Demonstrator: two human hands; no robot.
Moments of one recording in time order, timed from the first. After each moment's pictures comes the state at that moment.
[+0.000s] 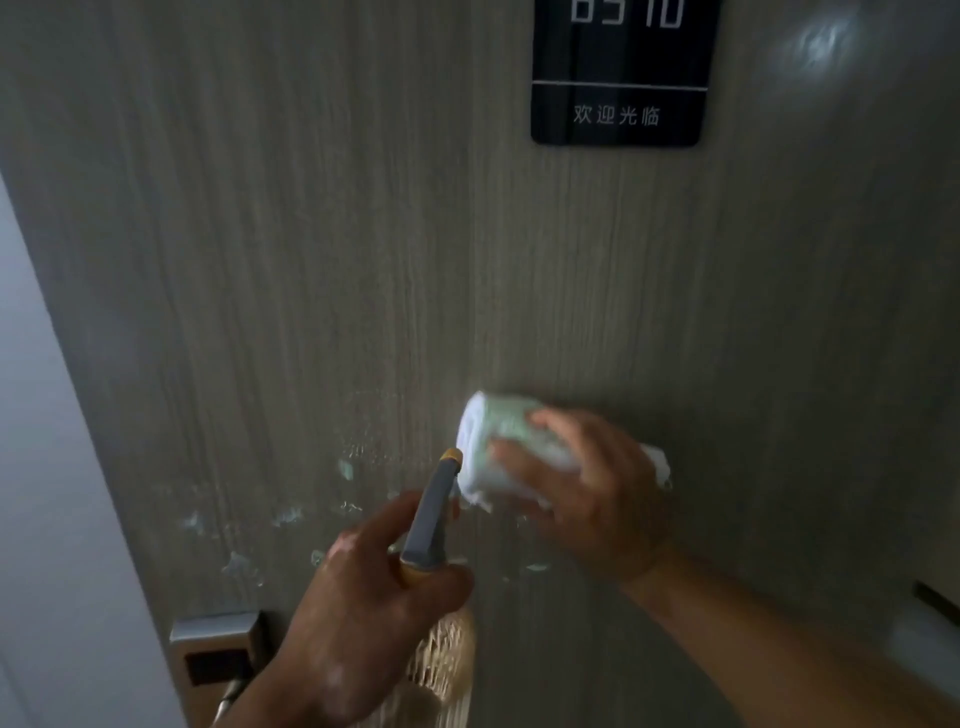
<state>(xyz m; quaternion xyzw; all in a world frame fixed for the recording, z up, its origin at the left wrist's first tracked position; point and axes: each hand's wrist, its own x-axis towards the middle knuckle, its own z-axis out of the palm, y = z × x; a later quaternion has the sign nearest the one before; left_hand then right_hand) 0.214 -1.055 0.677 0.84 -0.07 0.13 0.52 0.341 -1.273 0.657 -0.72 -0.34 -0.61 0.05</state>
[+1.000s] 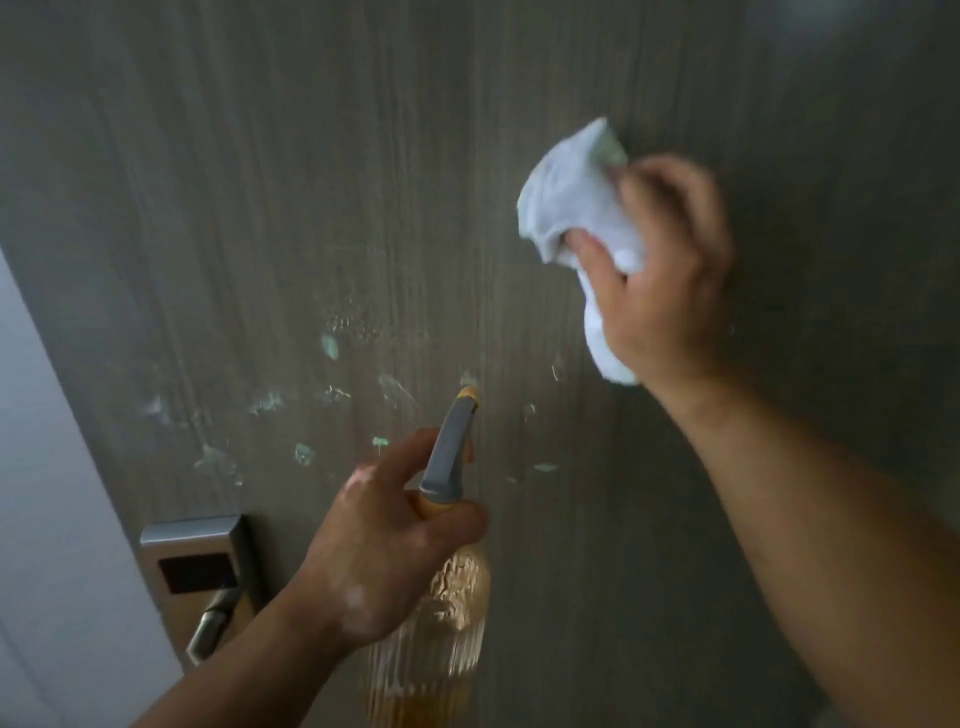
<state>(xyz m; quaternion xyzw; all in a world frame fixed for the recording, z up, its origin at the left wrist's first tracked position) 0.230 -1.058 0.605 0.83 -0.10 0.11 0.53 0.354 -1.279 0.689 -0.66 -0.22 -0.69 0.21</state>
